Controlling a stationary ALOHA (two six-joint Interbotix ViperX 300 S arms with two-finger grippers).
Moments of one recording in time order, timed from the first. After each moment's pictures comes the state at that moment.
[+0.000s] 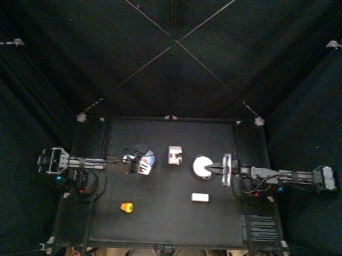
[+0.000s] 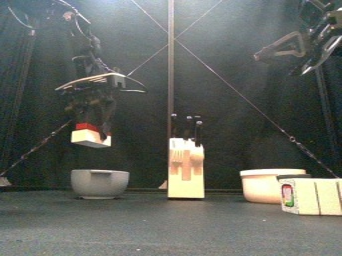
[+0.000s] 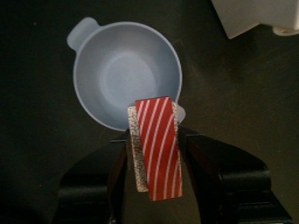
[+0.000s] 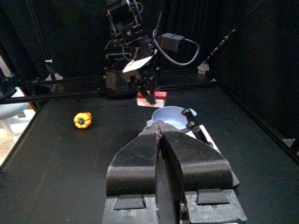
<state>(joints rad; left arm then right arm) 0.07 -0.20 0.59 0.41 0.96 -1.25 -0.15 -0.94 1.21 -0.03 -0.29 0.02</state>
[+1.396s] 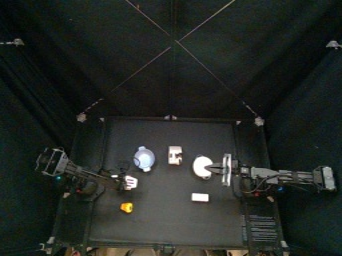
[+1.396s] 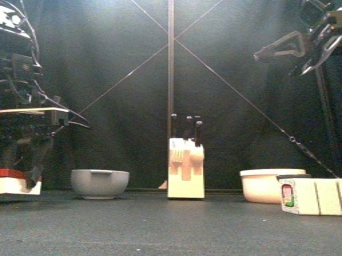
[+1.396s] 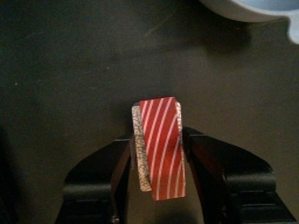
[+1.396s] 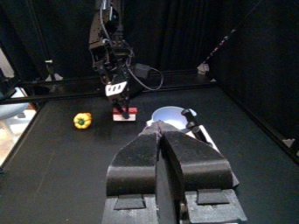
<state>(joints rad) -0.23 -0.19 0.95 0.43 0.77 -1.94 -0.15 -0.94 1.21 -0.03 -0.29 0.02</state>
